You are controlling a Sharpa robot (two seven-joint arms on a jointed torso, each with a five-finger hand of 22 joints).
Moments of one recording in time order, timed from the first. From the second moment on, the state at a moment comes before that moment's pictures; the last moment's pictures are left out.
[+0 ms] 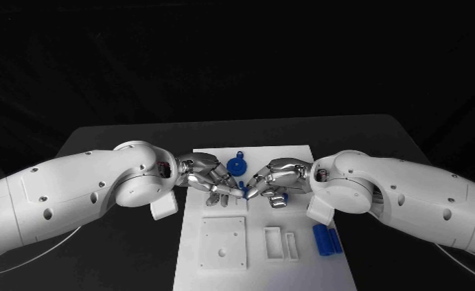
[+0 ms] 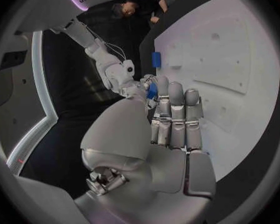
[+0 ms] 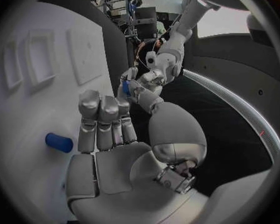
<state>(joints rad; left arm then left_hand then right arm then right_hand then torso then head) 1.41 -0.76 -0.14 1.50 -0.57 0.25 -0.14 1.35 -0.01 -0.05 0.29 0.13 0.91 0.12 0.31 0.48 1.17 0.01 0.50 0.43 1.08 -0.08 1.12 0.54 0.08 0.86 -0.11 0.97 1.25 1.22 -0.80 0.02 1.53 -0.50 0.16 -0.20 0.97 0.03 0.66 -0.29 0.04 1.01 0.05 0.34 0.61 1.05 -0.03 1.19 1.11 1.27 -0.14 1.17 1.11 0.20 1.21 -0.09 1.07 1.31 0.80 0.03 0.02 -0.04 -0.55</state>
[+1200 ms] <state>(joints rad) 1.41 -0.74 -0.14 1.50 -0.58 0.25 -0.15 1.30 -0.01 0.03 0.29 0.11 0.90 0.13 0.29 0.48 1.16 0.01 0.50 0.42 1.07 -0.07 1.13 0.51 0.08 0.86 -0.11 0.99 1.23 1.22 -0.79 0.02 1.54 -0.52 0.18 -0.21 0.98 0.02 0.66 -0.29 0.05 1.01 0.05 0.34 0.61 1.05 -0.03 1.19 1.11 1.27 -0.14 1.17 1.11 0.20 1.21 -0.09 1.07 1.31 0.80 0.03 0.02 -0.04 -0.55</state>
